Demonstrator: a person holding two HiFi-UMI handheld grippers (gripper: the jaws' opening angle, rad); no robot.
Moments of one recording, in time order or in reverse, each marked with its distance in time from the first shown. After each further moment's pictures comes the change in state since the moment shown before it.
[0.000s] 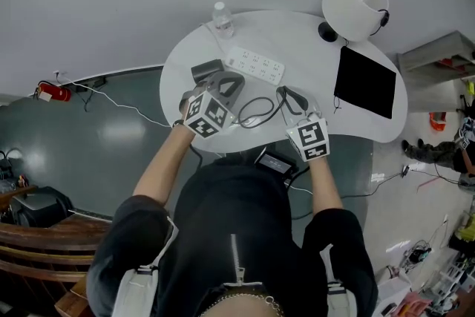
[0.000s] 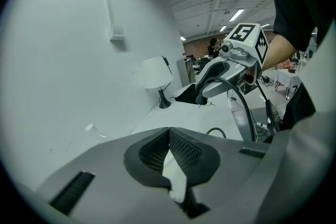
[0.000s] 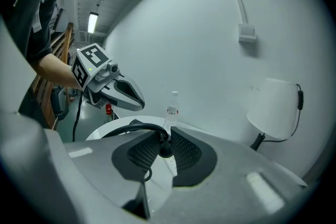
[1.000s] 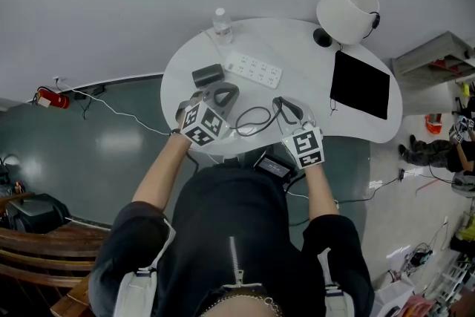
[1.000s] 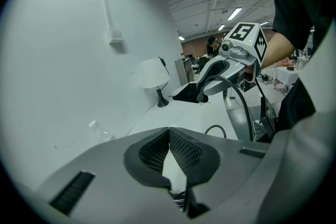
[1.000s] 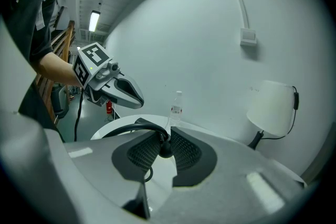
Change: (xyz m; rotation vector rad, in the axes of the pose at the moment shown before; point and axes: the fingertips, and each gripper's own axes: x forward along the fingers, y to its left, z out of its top) left arm -0.022 -0.016 -0.009 0.017 0.003 0.003; right arm -0.017 0.022 -0.006 -0.017 0.005 -0.013
